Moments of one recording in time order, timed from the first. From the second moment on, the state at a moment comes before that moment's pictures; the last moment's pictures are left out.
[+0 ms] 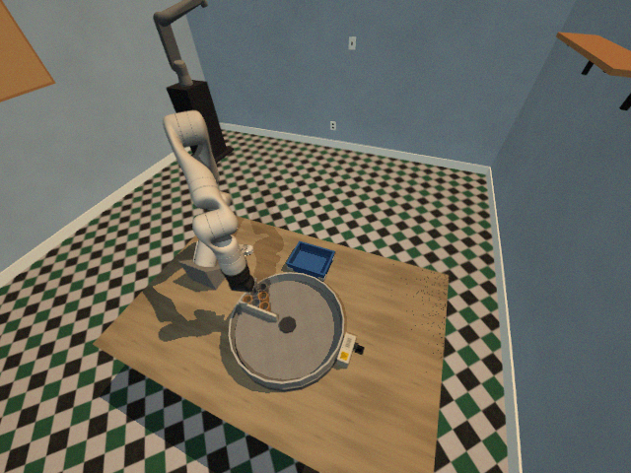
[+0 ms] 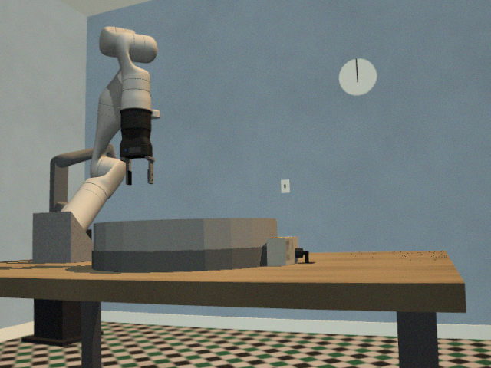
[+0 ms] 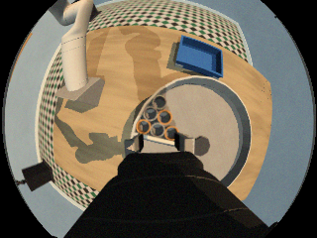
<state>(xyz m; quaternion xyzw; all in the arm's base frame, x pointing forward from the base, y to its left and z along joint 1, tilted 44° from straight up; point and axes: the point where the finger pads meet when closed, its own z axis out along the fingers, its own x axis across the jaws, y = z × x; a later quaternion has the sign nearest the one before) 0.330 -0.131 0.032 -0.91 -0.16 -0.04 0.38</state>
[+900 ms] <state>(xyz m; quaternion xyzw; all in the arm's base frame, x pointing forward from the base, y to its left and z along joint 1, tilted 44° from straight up) 0.352 -0.106 0.015 -0.91 -0.16 -0.04 0.38</state>
